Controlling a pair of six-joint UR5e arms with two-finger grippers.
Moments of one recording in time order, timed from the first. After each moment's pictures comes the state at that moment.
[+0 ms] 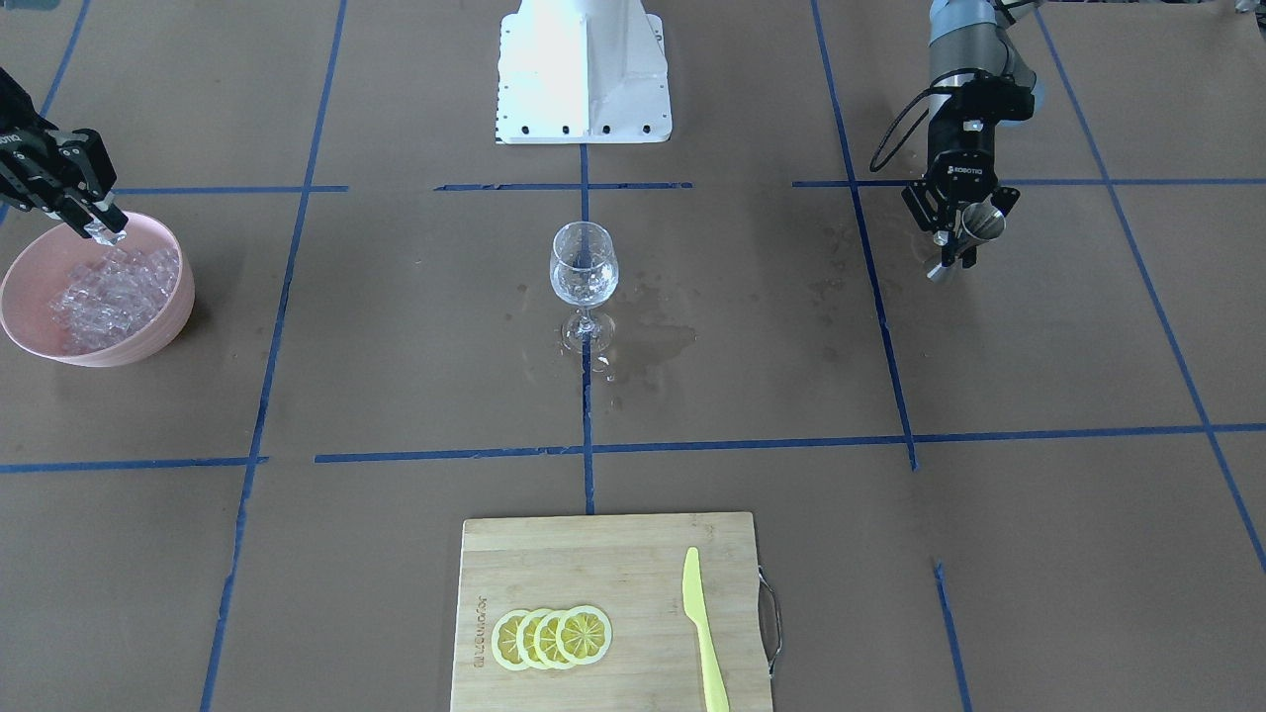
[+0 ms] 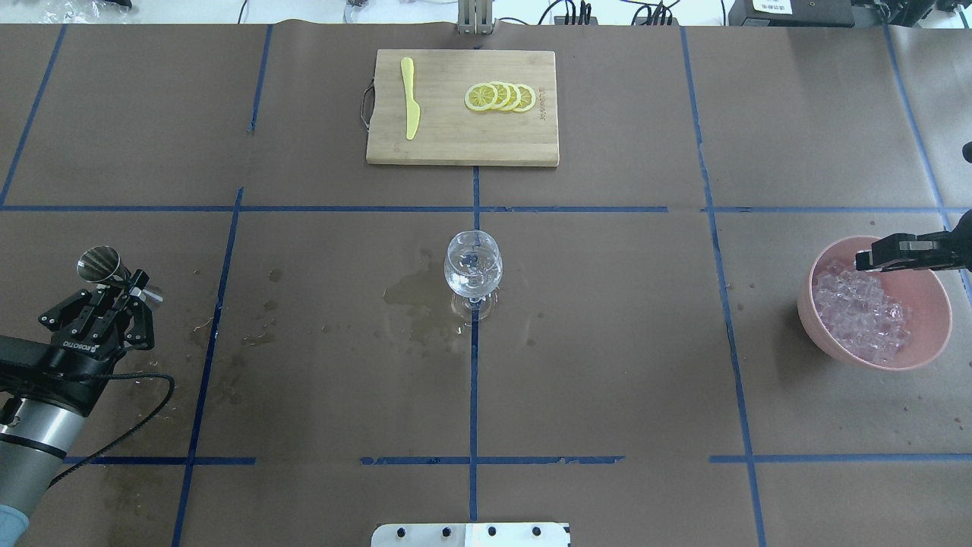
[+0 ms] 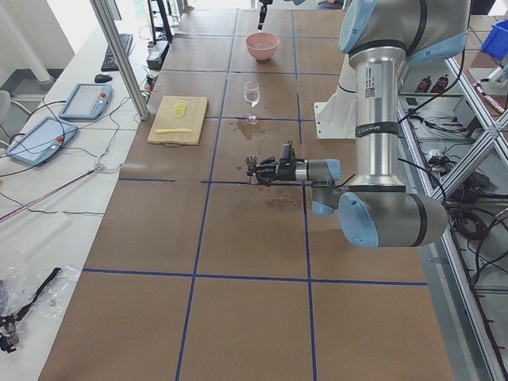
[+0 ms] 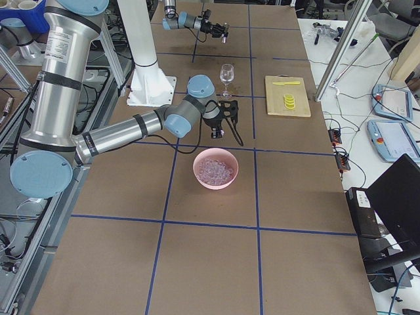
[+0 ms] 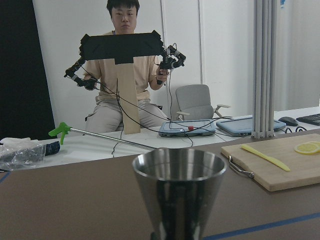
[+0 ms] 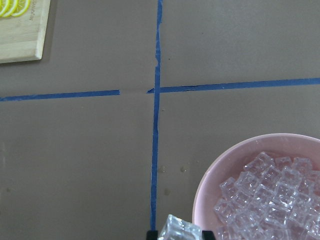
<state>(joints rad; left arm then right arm) -0.12 -1.41 -1.66 -2.99 -0.38 -0.95 1.05 -1.80 2.15 -1.05 2.23 0.95</state>
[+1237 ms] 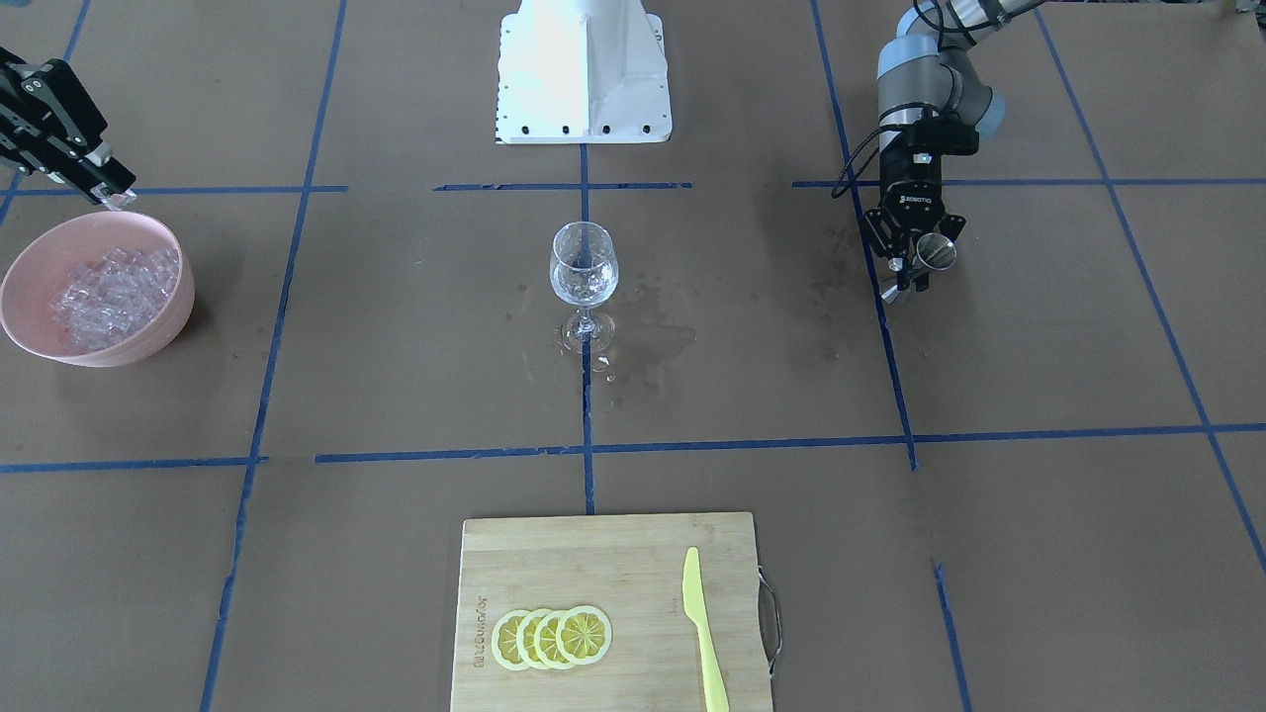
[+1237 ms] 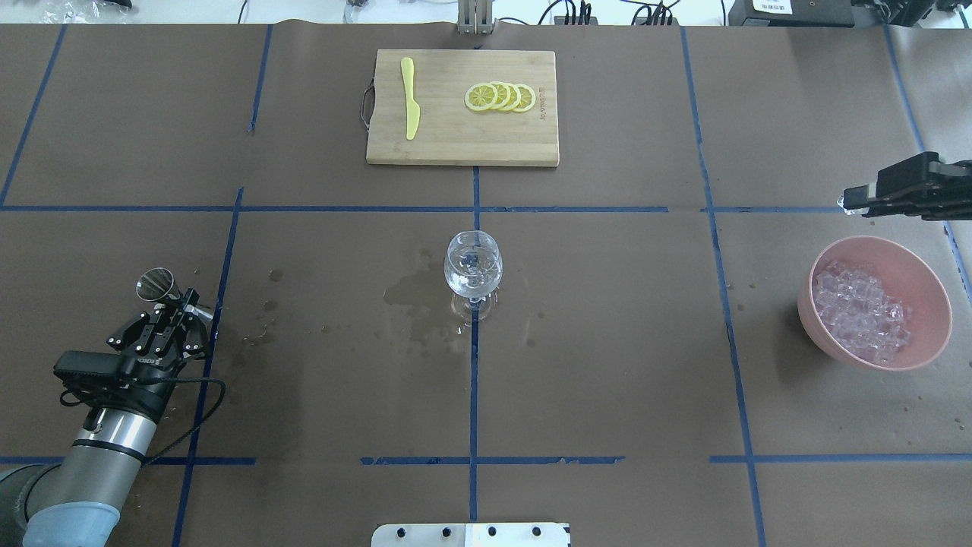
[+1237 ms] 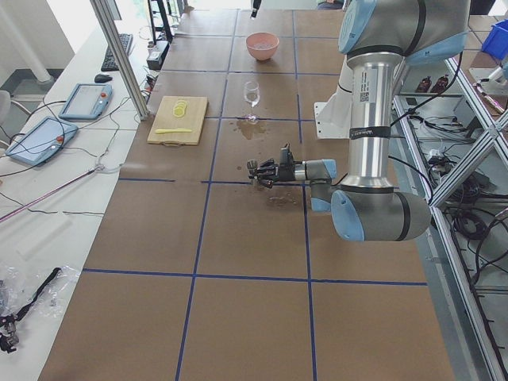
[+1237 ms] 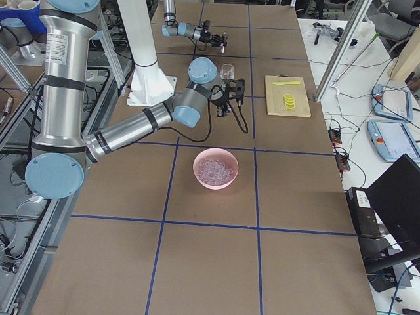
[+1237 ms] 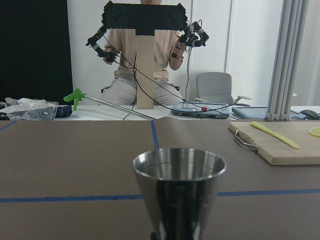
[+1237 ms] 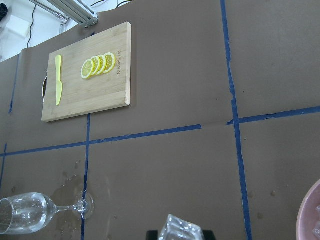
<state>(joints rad) -0.10 -1.53 -1.55 -2.87 -0.35 -1.13 1.14 -1.68 2.16 -0.92 2.35 1.19</state>
